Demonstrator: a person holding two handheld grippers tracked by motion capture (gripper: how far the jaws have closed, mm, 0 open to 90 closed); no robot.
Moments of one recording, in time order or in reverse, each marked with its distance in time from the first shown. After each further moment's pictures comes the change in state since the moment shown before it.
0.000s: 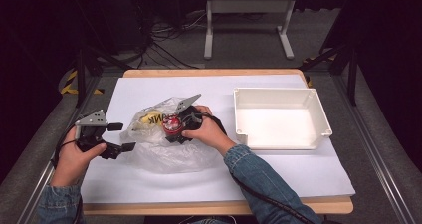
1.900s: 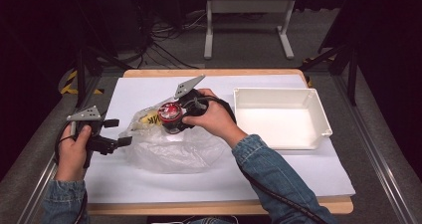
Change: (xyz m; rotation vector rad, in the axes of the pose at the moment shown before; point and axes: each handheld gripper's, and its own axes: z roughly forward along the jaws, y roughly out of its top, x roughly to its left) left arm 0.019 -0.006 -0.004 -0.113 -0.029 -0.112; right arm 0.033 0.067 -0.073 -0.043 -0.010 -0.092
